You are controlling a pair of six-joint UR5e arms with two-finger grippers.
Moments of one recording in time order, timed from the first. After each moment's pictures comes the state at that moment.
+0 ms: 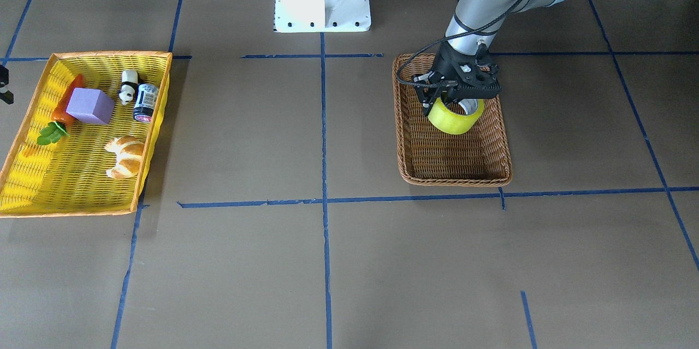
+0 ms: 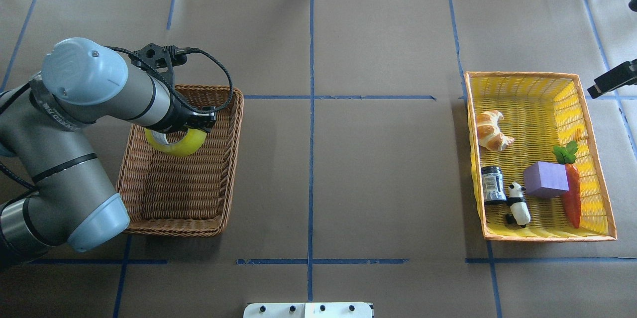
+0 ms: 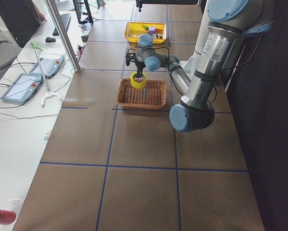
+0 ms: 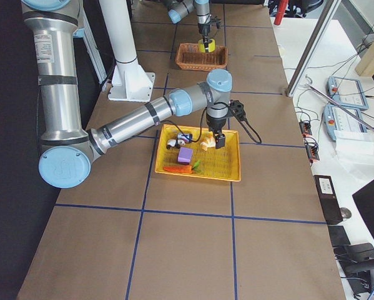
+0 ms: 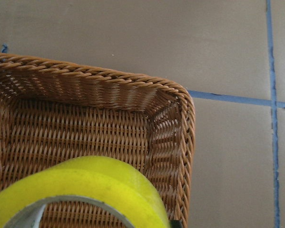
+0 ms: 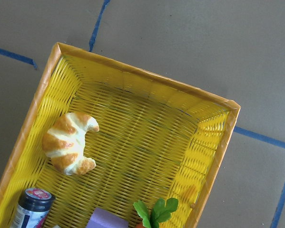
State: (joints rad) left arm -0.66 -1.96 -1.90 -1.73 -1.91 -1.20; right arm 1.27 -1.52 2.01 -1.71 2.29 0.13
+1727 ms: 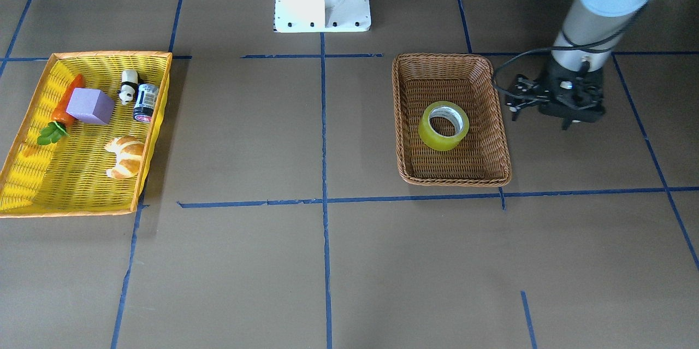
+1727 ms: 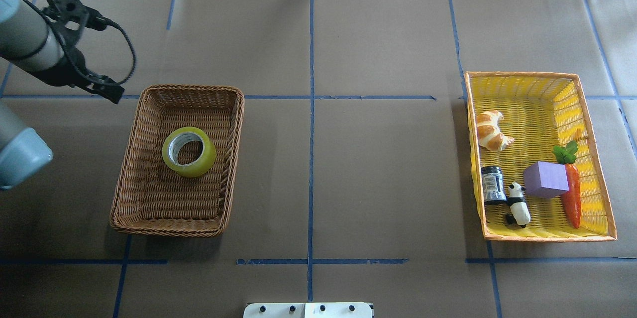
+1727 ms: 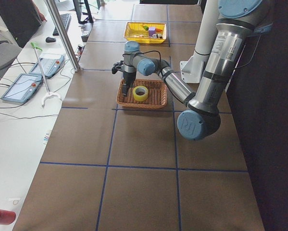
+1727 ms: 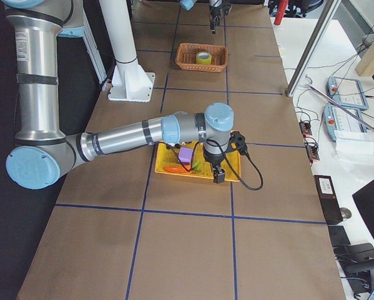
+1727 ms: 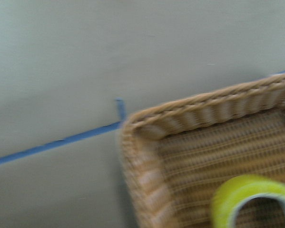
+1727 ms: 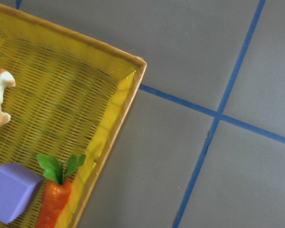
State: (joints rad) left arm -1.01 -1.82 -1.94 -1.49 -2.06 -0.40; right arm 1.51 -1.62 1.85 -1.71 2.35 -0.25
